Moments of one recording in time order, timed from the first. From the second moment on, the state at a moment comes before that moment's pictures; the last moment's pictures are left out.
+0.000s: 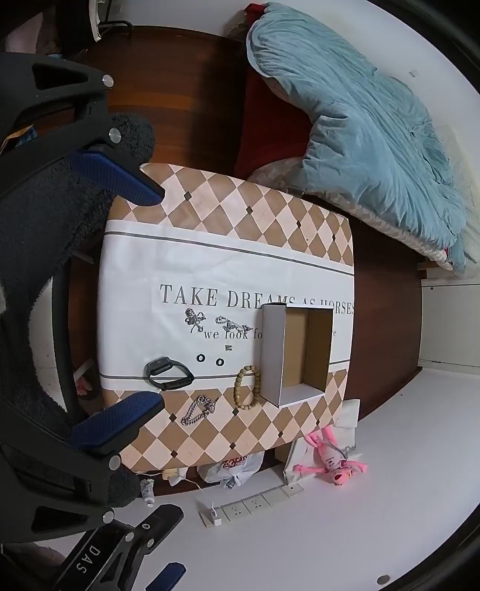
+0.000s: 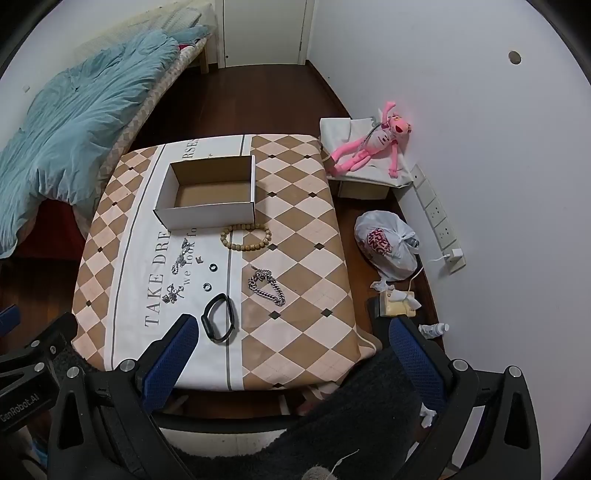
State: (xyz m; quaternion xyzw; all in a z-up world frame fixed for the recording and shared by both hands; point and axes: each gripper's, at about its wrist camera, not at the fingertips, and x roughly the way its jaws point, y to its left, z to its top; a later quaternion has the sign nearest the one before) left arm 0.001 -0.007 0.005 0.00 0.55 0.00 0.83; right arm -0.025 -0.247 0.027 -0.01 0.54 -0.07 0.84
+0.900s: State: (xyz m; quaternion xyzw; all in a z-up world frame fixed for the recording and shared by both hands) left arm 0.002 -0.007 0.005 0.00 0.55 0.00 0.84; right arm -0.023 -0.246 0.030 -0.01 0.54 -0.07 0.84
